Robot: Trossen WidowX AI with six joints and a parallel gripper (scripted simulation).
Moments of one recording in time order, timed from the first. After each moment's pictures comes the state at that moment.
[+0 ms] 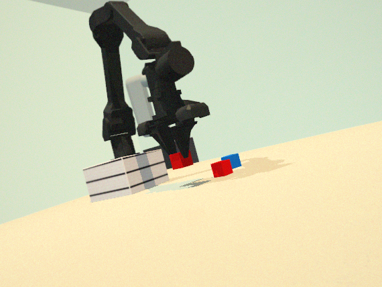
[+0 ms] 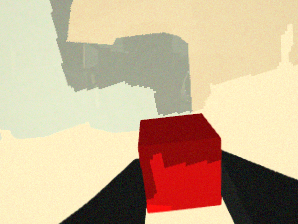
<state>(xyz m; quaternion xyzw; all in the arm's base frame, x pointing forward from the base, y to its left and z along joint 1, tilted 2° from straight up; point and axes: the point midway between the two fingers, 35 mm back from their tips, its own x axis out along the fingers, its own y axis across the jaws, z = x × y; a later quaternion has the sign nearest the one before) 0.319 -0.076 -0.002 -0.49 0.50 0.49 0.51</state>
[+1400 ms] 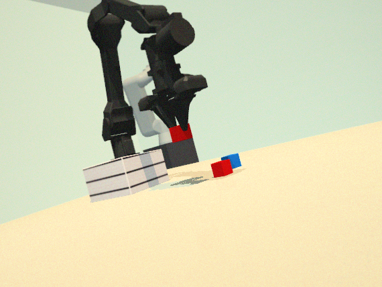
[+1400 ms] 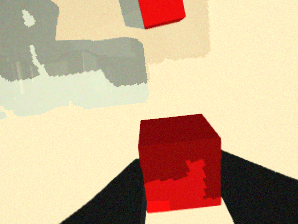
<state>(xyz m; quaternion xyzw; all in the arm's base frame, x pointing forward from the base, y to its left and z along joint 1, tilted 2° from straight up) 0.319 -0.058 0.055 -0.48 0.51 0.48 0.53</state>
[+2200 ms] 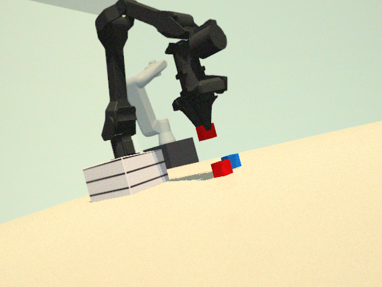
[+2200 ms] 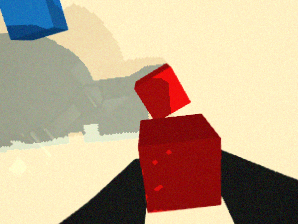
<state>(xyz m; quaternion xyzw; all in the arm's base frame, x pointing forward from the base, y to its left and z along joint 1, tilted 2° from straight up) 0.325 0.016 0.045 -0.39 0.58 0.39 0.60</state>
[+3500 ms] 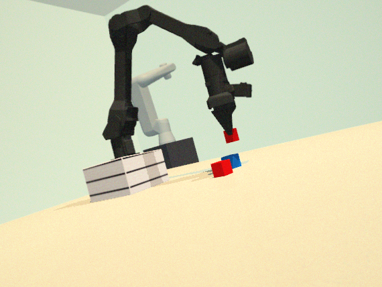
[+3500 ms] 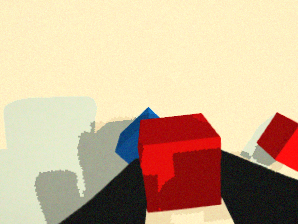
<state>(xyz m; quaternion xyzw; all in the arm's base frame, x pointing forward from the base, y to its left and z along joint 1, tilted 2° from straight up) 0.299 0.136 0.026 -0.21 0.66 0.23 0.68</state>
